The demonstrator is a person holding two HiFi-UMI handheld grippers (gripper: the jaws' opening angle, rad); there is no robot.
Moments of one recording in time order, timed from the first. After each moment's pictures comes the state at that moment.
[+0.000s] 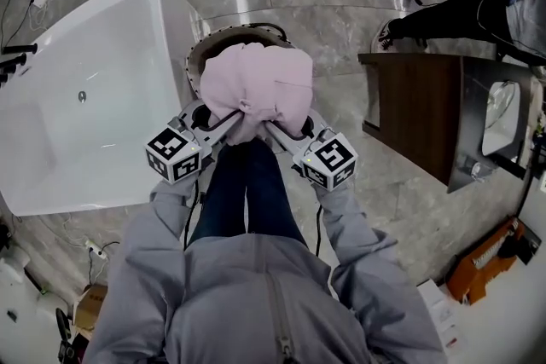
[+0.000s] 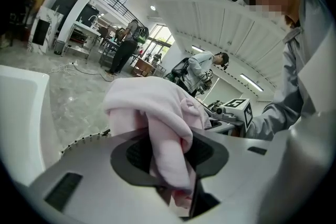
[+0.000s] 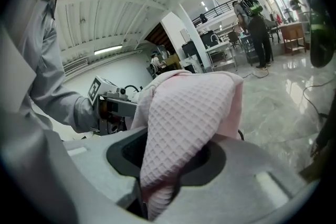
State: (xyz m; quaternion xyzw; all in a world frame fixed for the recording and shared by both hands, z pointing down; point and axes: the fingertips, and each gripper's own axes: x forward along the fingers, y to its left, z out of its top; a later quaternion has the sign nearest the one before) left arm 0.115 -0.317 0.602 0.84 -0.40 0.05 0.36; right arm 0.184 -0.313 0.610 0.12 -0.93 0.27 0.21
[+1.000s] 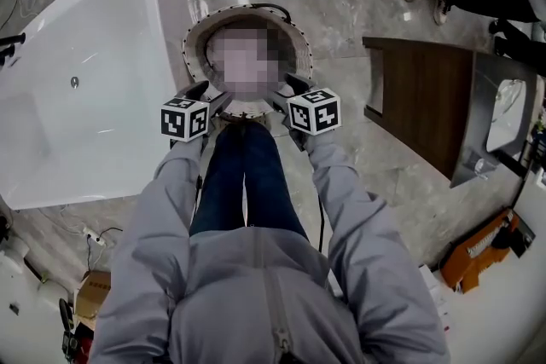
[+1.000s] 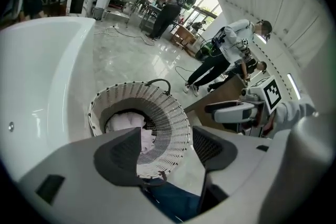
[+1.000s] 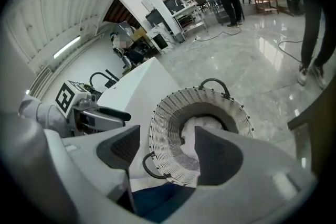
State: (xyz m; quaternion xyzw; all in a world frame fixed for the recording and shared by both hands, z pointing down) left arm 0.067 -0.287 0.769 0.68 -0.47 0.20 0.53; right arm 0.181 -0.340 0.757 0.19 -0.82 0.42 0.34
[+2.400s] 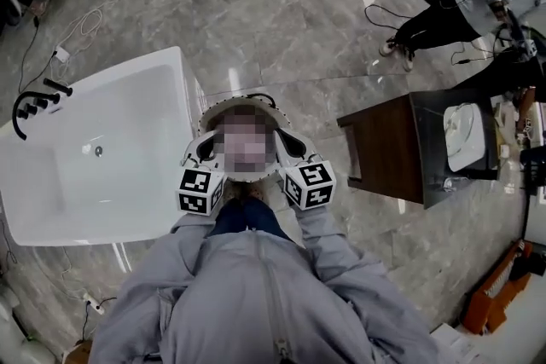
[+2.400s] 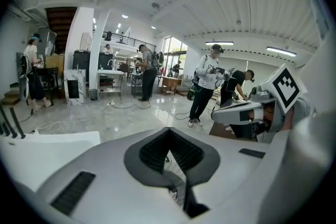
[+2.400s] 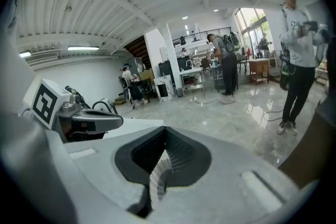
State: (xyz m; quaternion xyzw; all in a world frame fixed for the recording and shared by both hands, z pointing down) left arm 0.070 -0.315 0.479 0.76 -0.60 0.14 0.22; right arm 0.184 -0.351 0.473 0.32 -0.91 0.21 0.18
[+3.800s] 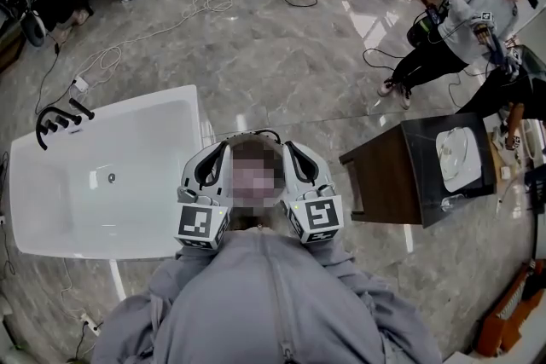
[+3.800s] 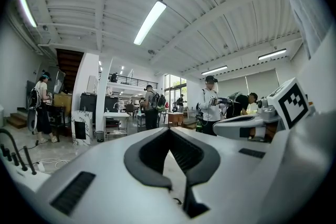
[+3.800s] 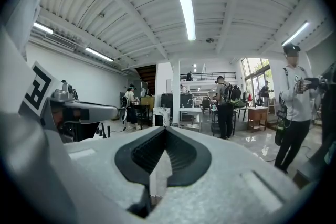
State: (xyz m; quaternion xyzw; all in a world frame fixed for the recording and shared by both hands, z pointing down) left arm 0.065 -0.285 0.280 0.75 -0.66 0.01 0.03; right arm 0.181 -0.325 0.300 0.36 -0.93 0.02 0.06
